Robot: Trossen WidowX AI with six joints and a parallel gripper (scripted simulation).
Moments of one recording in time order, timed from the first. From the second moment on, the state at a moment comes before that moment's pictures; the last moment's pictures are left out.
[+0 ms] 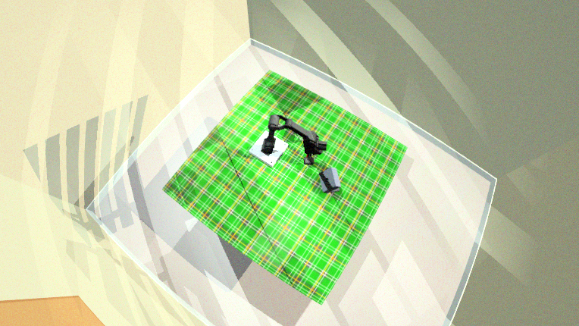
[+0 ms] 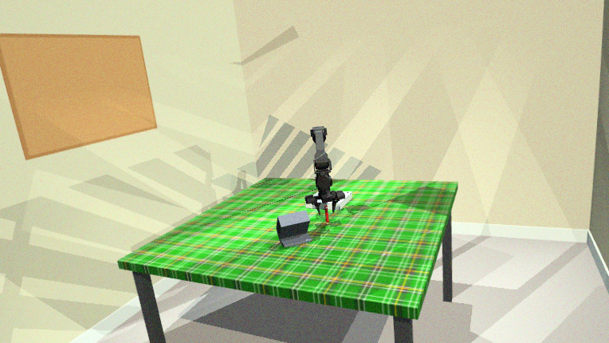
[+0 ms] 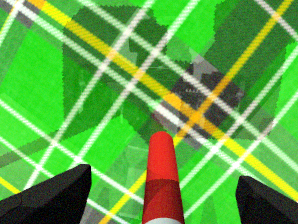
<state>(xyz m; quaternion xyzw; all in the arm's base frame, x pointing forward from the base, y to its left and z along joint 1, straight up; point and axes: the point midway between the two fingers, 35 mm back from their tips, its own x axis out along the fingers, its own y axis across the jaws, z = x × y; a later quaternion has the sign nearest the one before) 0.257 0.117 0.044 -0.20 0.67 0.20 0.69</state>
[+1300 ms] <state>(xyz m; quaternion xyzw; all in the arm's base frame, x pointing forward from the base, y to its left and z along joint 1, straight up) 0.256 0.115 0.114 -0.20 0.67 0.20 0.68</state>
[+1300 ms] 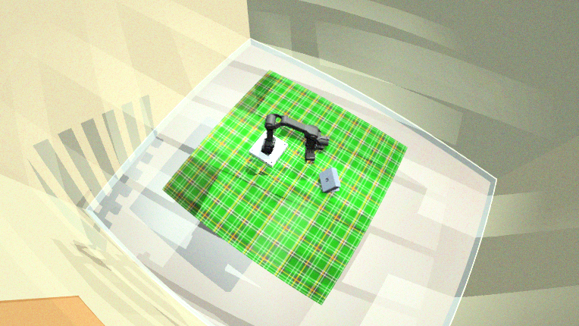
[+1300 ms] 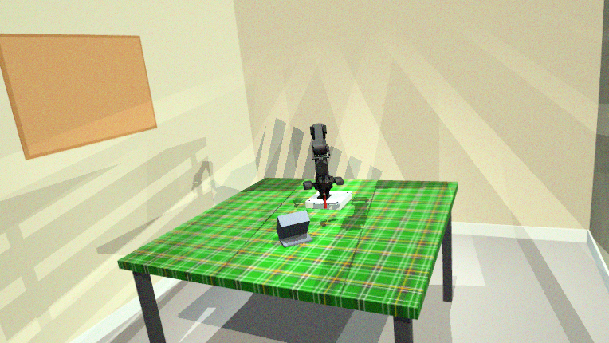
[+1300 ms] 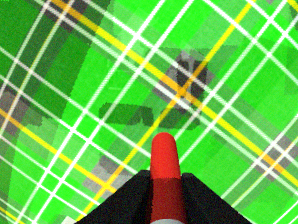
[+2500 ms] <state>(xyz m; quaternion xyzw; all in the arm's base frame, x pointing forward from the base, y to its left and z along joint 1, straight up) 0.280 0.099 0.123 -0.12 0.65 0.22 0.72</state>
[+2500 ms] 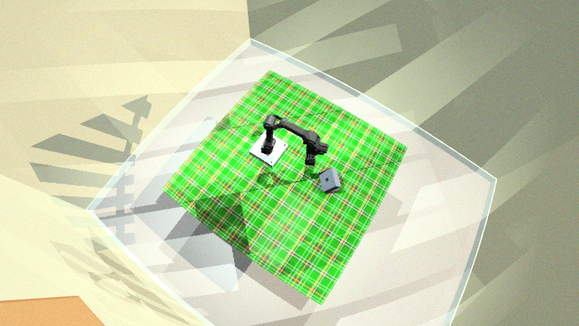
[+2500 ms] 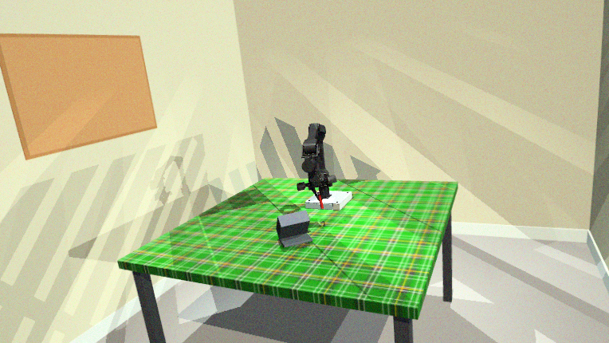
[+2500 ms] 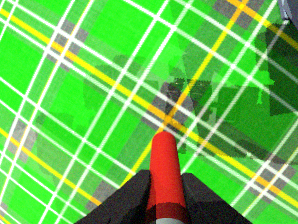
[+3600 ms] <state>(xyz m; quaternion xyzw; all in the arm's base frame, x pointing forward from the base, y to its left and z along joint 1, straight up) 0.307 0.075 0.125 -0.05 0.61 0.24 0.75</state>
